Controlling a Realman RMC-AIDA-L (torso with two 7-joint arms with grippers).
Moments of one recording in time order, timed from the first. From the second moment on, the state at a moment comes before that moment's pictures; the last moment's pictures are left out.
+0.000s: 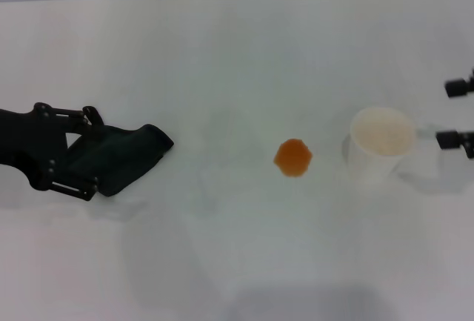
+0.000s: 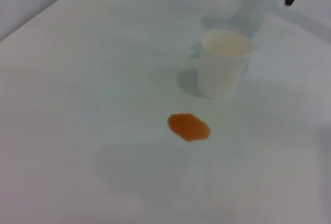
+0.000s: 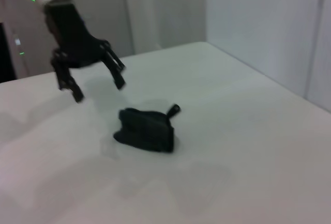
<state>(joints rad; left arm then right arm) -0.51 -1.97 0.87 1.11 2.22 1.82 -1.64 0.37 1.92 -0.85 -1.24 -1.95 -1.78 1.65</state>
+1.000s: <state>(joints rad) -0.45 -2.02 0.87 1.24 2.39 1.66 -1.73 0.57 2.01 -0.90 -1.27 -2.15 -1.76 1.72</state>
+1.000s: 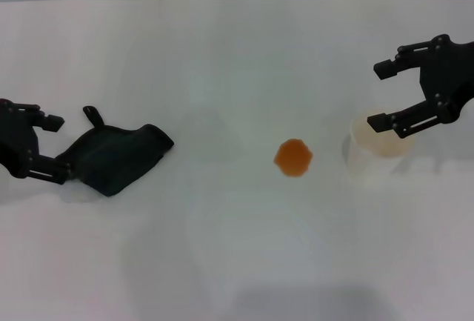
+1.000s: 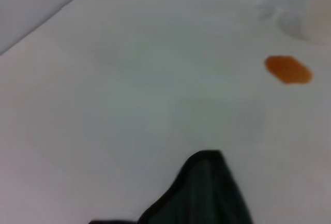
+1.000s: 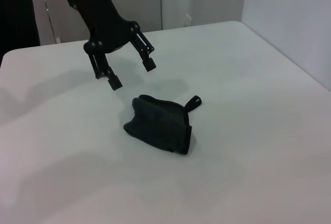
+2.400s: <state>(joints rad) -0.51 -2.05 0.85 0.91 2.43 1.37 -1.68 0.56 2.01 -1.00 -1.26 -2.14 -1.67 1.72</state>
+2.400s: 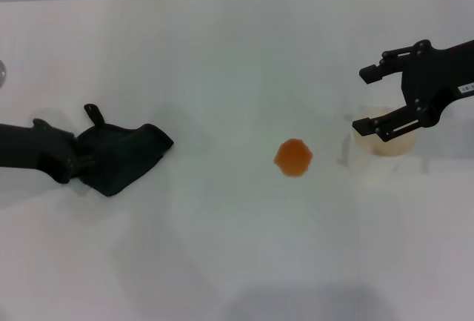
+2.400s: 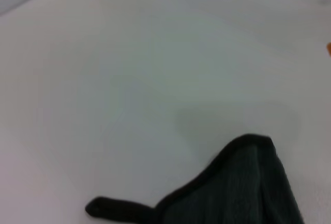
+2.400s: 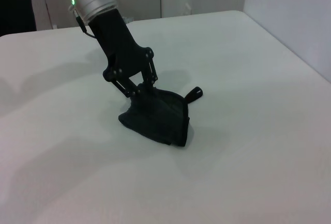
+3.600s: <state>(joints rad) -0.76 -2.08 0.86 0.79 2.39 1.34 -1.85 0.56 2.01 -1.00 -1.26 -2.13 -1.65 1.72</state>
